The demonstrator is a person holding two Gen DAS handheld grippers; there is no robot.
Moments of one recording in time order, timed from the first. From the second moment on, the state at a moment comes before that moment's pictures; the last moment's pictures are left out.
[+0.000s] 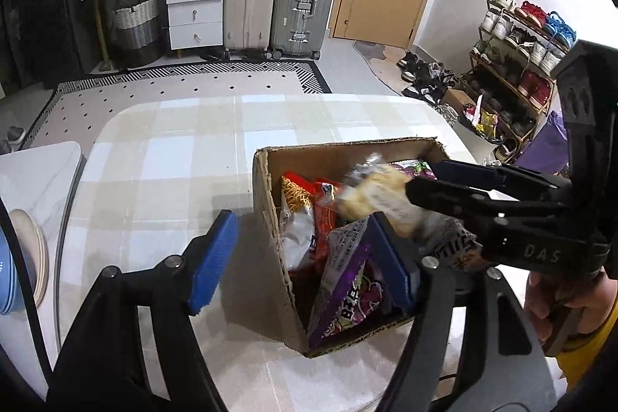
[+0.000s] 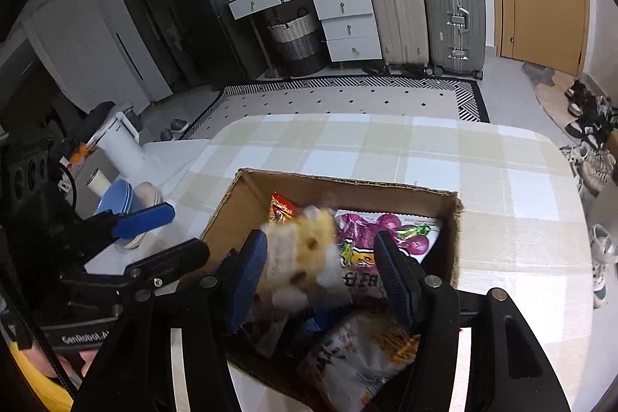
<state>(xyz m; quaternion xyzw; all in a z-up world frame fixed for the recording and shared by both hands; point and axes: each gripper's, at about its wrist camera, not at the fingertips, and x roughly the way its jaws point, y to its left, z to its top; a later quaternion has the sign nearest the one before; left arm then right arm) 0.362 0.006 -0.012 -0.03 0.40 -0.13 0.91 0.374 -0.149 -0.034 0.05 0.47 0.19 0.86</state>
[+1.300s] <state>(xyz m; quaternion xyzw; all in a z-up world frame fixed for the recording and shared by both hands) 0.101 -0.001 0.101 -0.01 0.25 -0.08 0.96 0.116 -0.211 0.082 0.11 0.28 0.15 0.94</state>
